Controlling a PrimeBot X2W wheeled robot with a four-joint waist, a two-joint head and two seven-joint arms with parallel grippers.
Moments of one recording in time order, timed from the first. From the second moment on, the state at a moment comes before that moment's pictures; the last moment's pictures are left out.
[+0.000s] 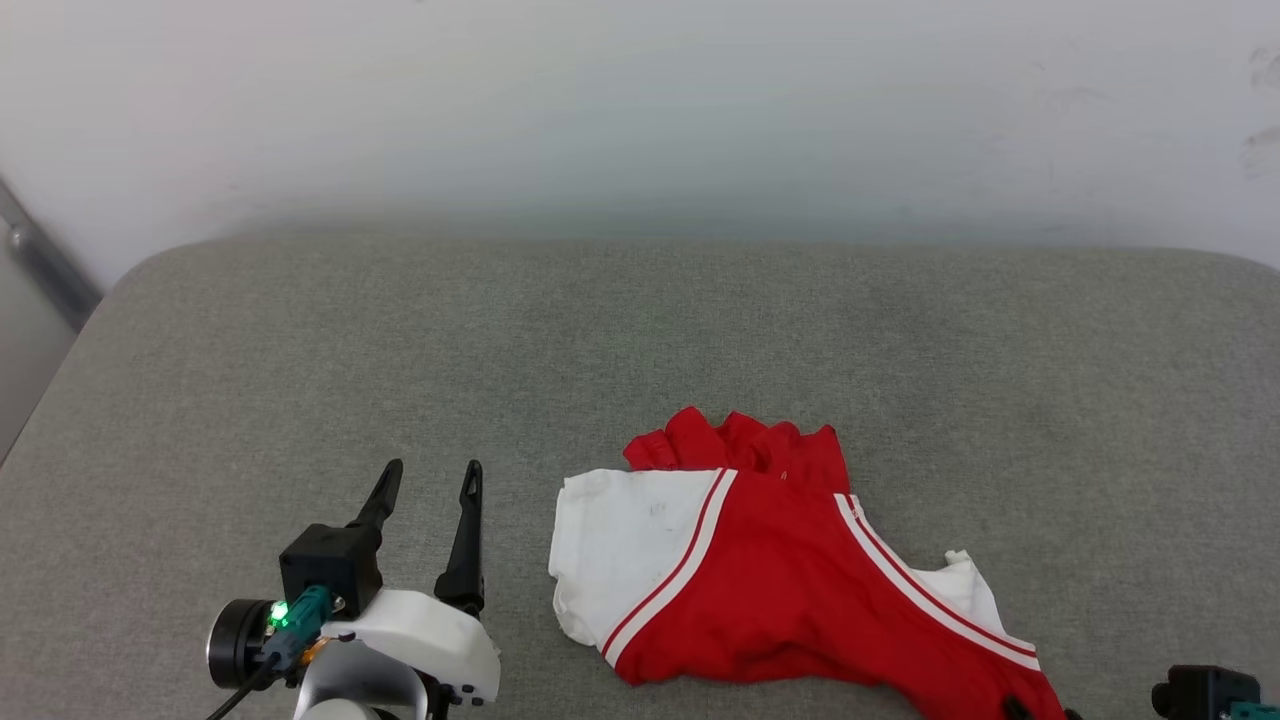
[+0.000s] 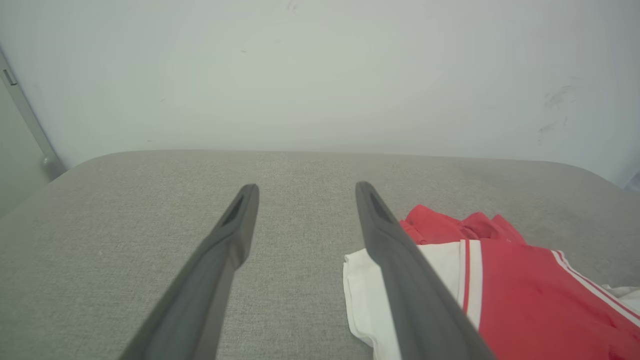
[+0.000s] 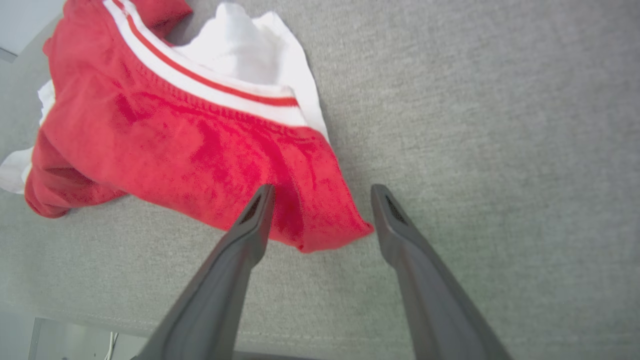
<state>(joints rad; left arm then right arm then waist) -0.09 0.30 -0.39 0.04 -0.44 0.24 -0.11 0.20 -0.06 -0.13 0.13 0.42 0.13 0.42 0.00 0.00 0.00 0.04</state>
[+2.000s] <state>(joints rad) -0.17 0.30 -0.44 0.06 -0.44 0.23 -0.13 -0.12 -0.17 -0.57 0.47 0.38 0.13 0.53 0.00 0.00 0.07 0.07</state>
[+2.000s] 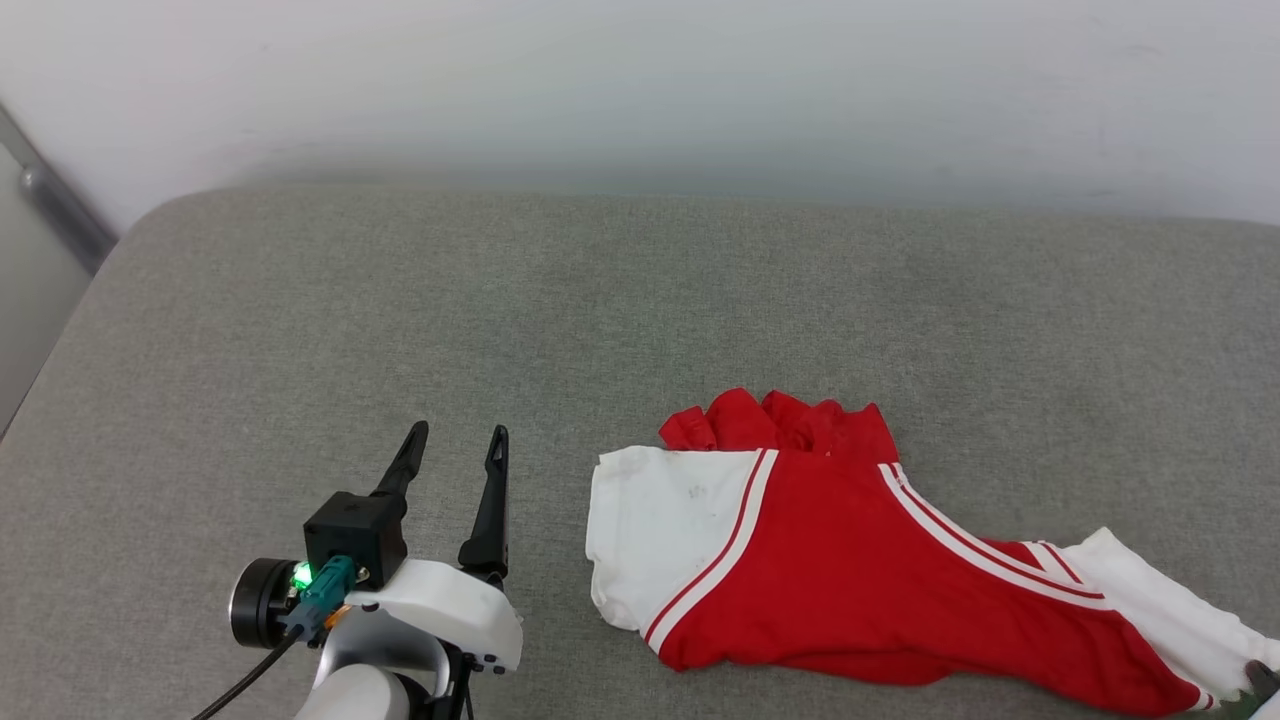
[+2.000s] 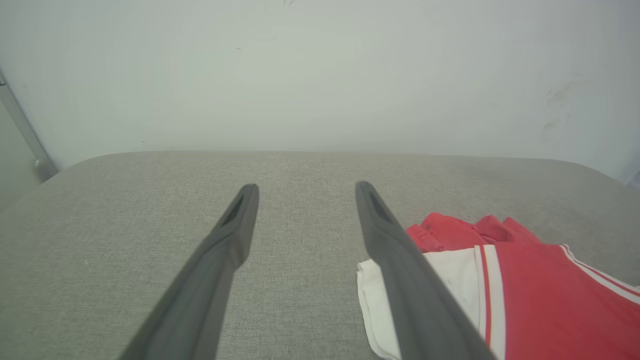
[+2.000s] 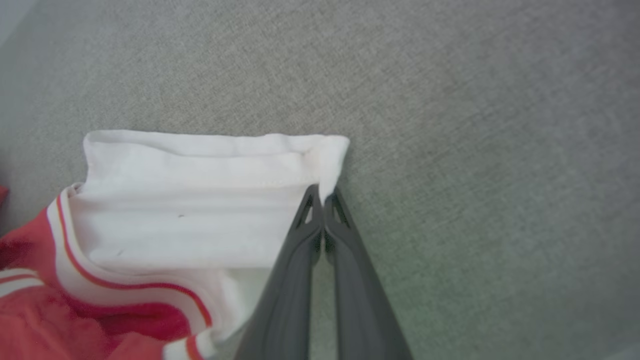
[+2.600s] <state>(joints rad) -0.11 0.33 -0.43 0.07 -0.46 0.26 -0.11 -0.07 -0.21 -0.26 0.27 0.33 0.13 -0.01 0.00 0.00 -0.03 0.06</state>
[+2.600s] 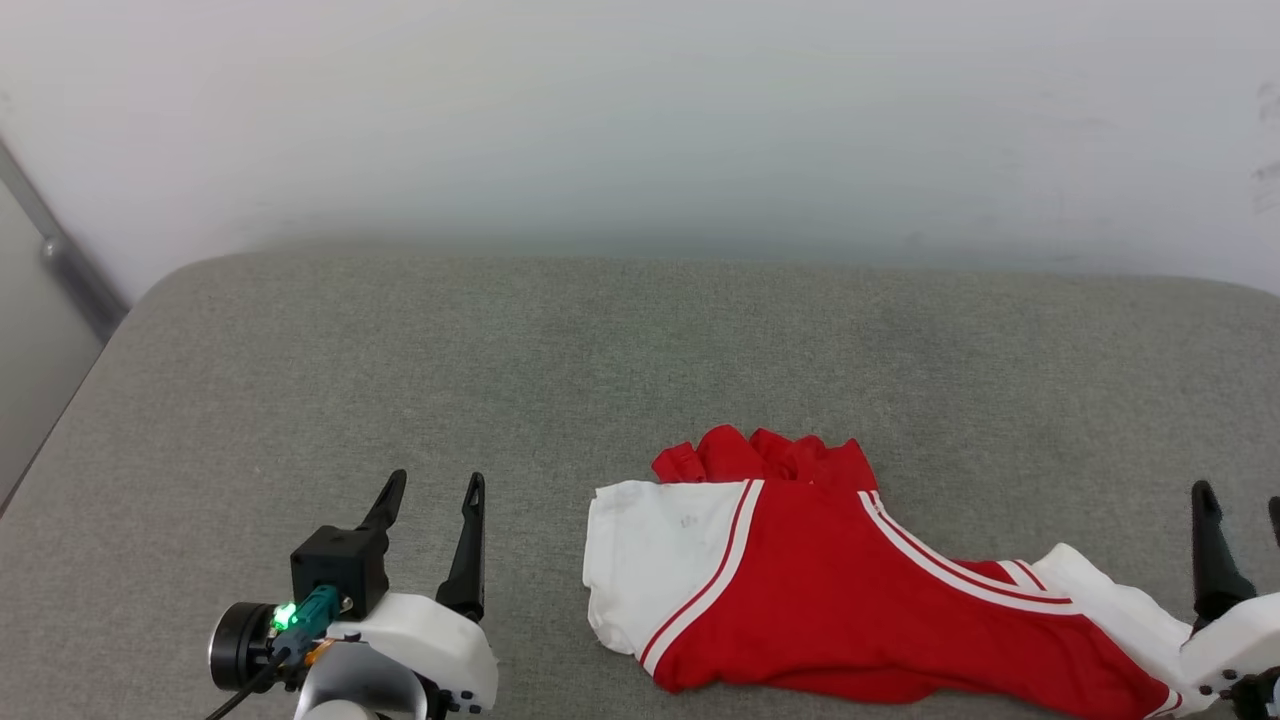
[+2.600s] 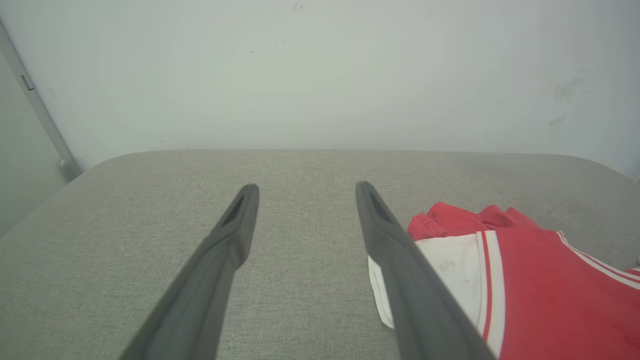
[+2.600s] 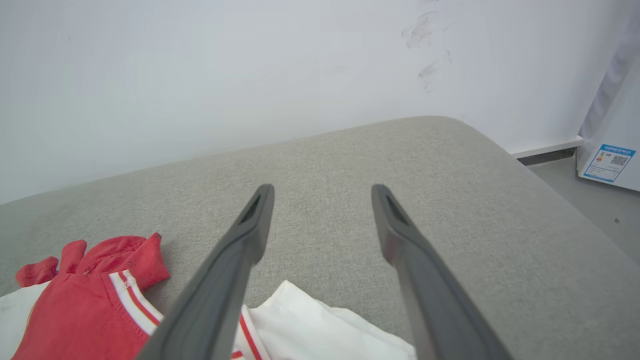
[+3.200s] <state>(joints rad) -0.11 0.38 -0.42 0.13 -0.49 0.25 -0.05 0.19 -0.08 -0.06 -0.17 0.21 0.13 0.04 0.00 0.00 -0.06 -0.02</state>
